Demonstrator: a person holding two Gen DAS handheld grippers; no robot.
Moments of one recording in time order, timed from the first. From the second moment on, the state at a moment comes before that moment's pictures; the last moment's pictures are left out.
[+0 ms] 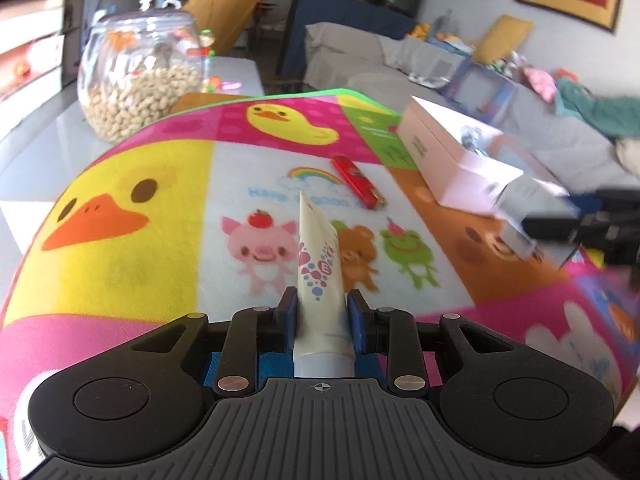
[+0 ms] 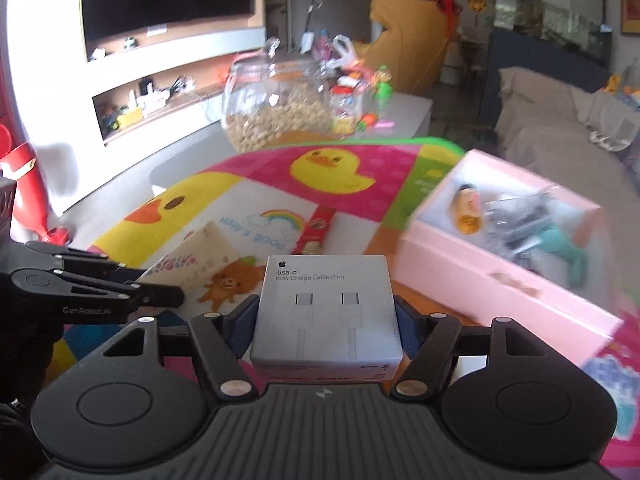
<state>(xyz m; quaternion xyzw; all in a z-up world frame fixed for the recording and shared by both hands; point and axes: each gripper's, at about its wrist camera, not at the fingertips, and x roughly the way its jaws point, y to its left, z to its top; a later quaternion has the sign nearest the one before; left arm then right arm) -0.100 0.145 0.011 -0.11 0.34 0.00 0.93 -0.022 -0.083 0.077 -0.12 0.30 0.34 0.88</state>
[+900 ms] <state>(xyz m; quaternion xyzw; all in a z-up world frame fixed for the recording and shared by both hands) 0.089 0.027 0.163 -0.07 0.23 -0.14 0.96 -0.057 -0.209 0.055 -0.03 0.27 0.23 0.93</state>
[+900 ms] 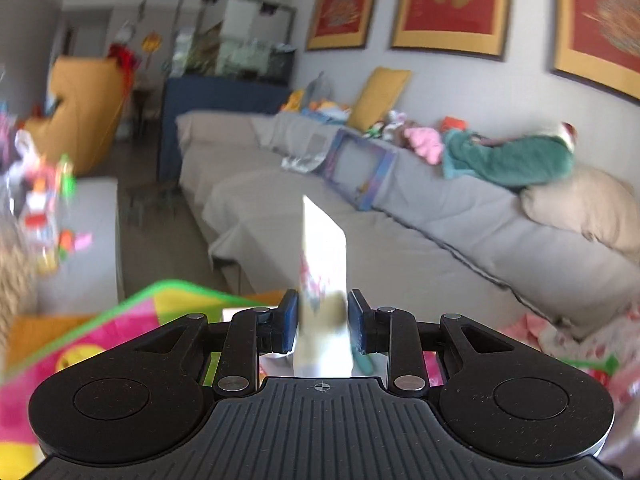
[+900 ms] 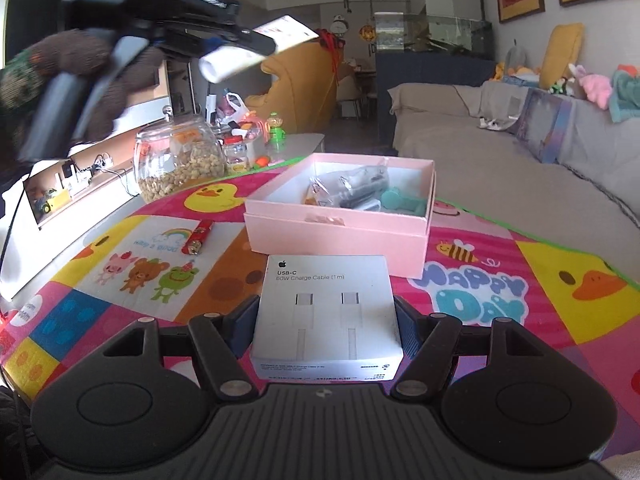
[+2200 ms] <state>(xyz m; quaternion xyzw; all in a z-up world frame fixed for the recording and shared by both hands) -0.013 0.115 0.026 -0.15 0.34 0.02 0.93 0.016 -0.136 0.024 -0.09 0.32 0.25 0.91</state>
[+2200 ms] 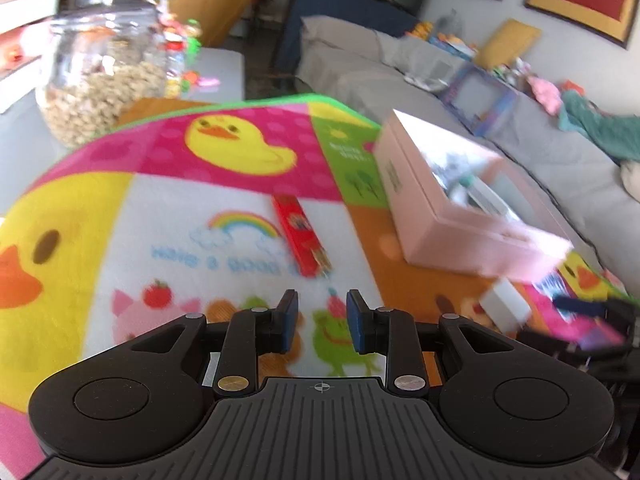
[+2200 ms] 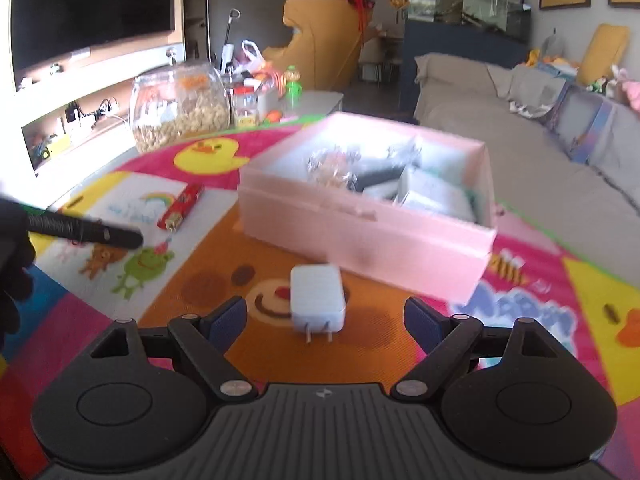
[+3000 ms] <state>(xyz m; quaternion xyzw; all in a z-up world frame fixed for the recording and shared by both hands) 0.045 0.106 0.016 -0.09 0.37 0.04 0.92 0.028 -0.149 0.005 -0.03 0.35 0.23 0.91</state>
